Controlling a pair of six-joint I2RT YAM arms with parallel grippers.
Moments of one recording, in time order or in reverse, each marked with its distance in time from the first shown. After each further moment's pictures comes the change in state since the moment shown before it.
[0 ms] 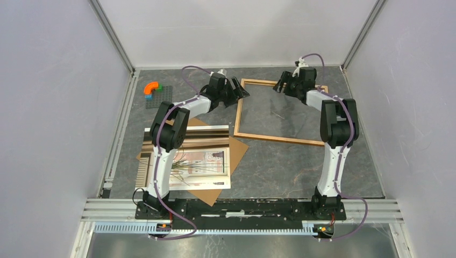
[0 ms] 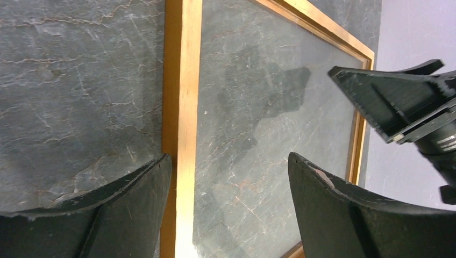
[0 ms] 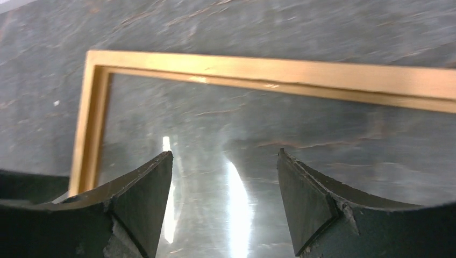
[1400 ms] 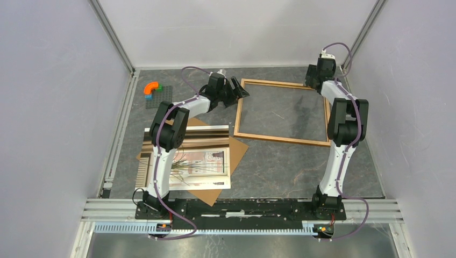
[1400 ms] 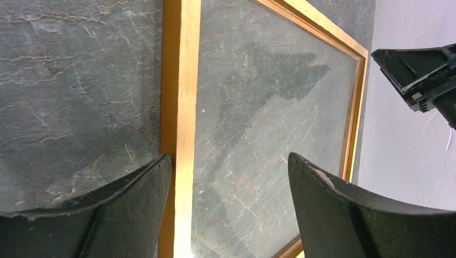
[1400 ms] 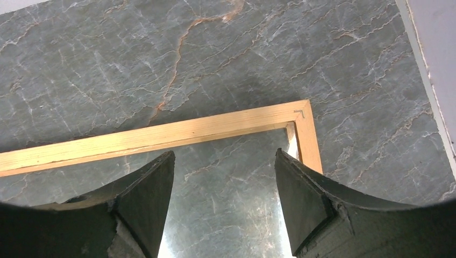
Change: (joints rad) left arm 0.007 0.001 -0.003 0.010 0.032 -0.018; right arm -0.123 0.017 0.180 -0.225 0.447 -0.204
